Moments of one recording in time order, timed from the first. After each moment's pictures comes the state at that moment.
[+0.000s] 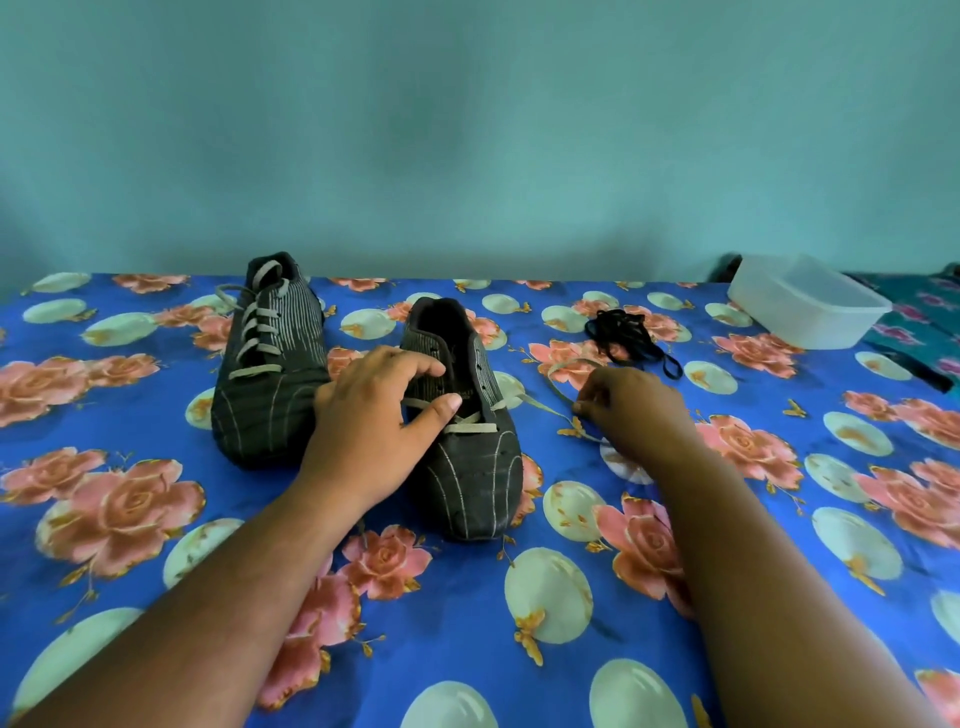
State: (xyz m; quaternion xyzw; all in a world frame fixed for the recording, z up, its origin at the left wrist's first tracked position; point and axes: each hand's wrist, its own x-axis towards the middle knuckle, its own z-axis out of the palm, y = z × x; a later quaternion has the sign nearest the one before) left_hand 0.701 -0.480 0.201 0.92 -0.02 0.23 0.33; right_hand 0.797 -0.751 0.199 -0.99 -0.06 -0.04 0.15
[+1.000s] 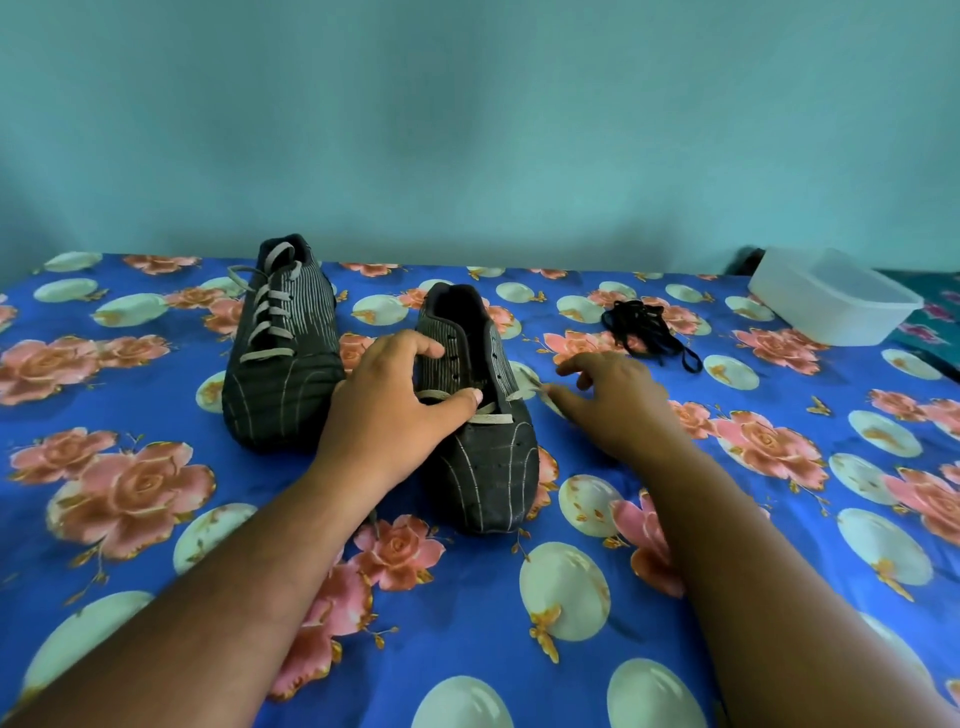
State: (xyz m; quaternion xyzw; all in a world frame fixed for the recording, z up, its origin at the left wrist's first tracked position) left_hand 0.705 -0.483 0.204 0.90 0.03 0.19 0.40; right_hand 0.790 -0.719 0.195 -0.98 -0.10 -0.05 0.18
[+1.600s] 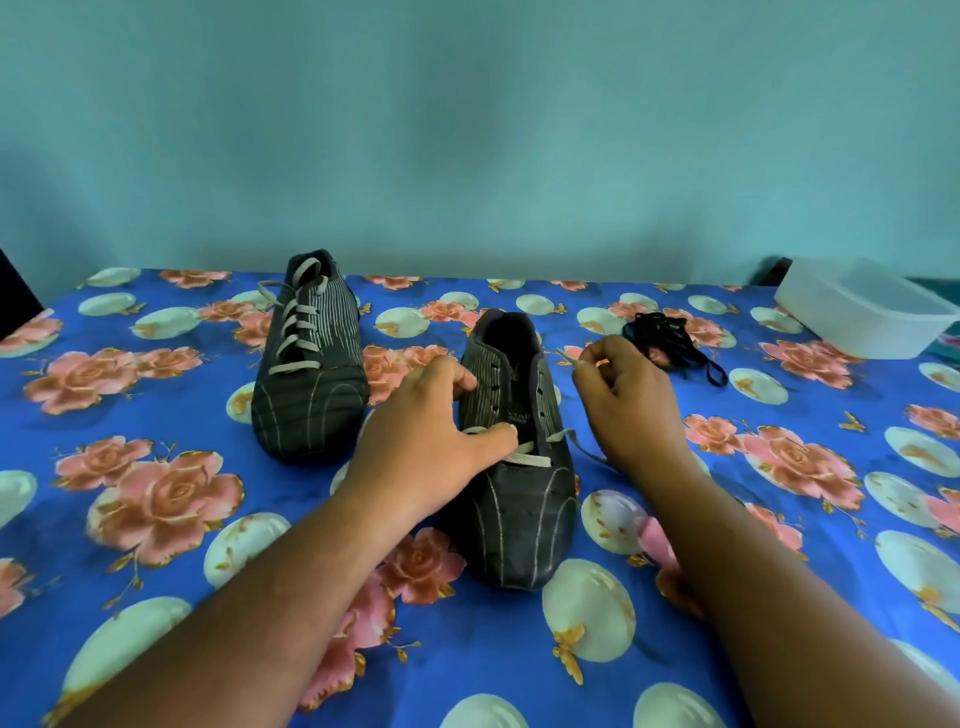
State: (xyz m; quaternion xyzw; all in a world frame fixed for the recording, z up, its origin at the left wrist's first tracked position) left_hand 0.690 -0.494 0.212 0.92 0.04 0.13 0.38; right_hand 0.771 -0.692 0.205 -0.88 -0.09 -0.16 0.44
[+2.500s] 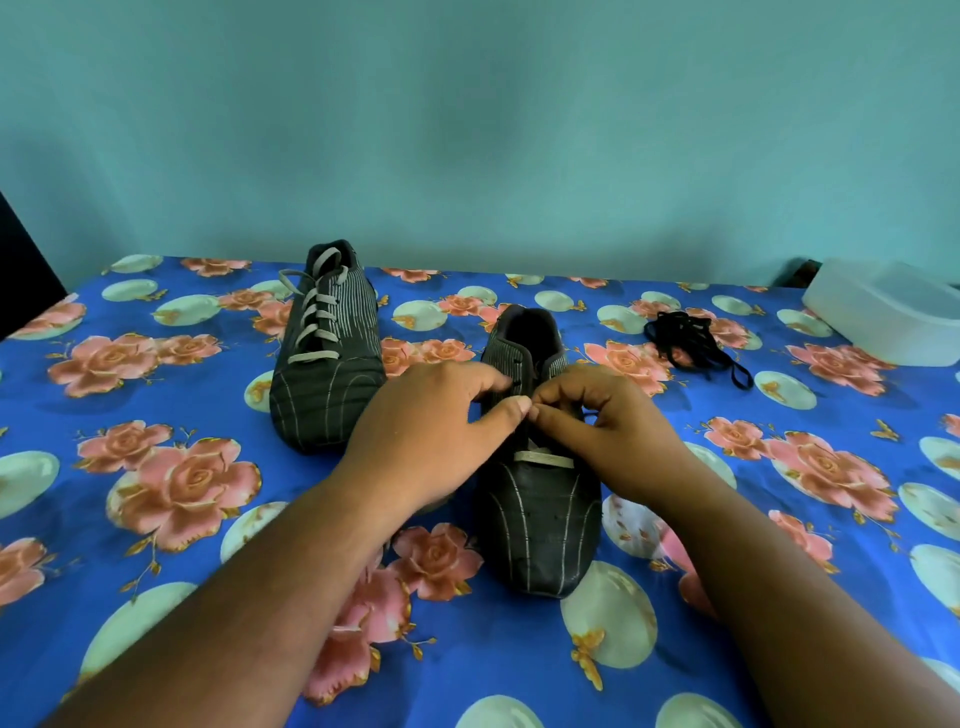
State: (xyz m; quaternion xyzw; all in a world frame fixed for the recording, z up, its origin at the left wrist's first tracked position) left_hand 0.689 -0.483 0.222 0.94 -0.03 0.16 0.31; right_hand 0.754 -0.677 0.203 -0.82 -0.34 -0.04 0.46
